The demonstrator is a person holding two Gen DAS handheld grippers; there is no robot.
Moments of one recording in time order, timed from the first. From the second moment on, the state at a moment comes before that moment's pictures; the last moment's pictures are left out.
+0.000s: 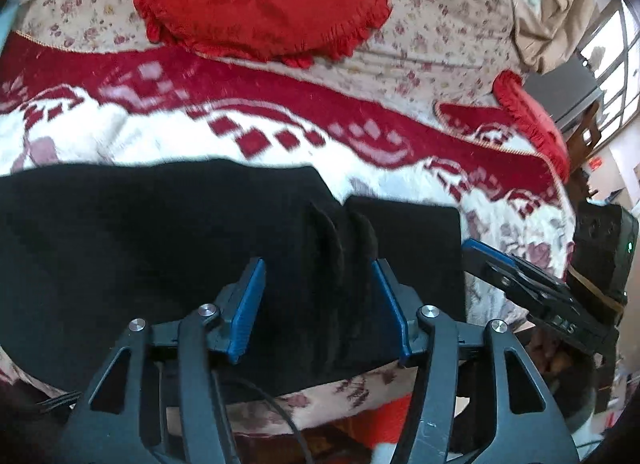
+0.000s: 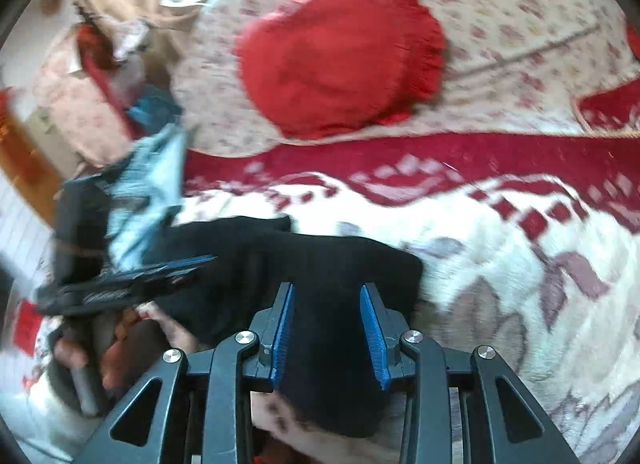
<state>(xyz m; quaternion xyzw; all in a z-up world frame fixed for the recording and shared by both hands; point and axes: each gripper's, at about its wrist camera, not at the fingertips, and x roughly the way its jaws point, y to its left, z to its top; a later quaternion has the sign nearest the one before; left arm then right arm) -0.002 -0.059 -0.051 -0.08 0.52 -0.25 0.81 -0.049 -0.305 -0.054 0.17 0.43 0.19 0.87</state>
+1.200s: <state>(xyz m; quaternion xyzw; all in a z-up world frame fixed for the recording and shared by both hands) -0.023 -0.060 -0.048 -0.01 0.49 -0.18 0.85 -0.059 -0.254 -0.048 0.07 0.45 0.22 0.86</state>
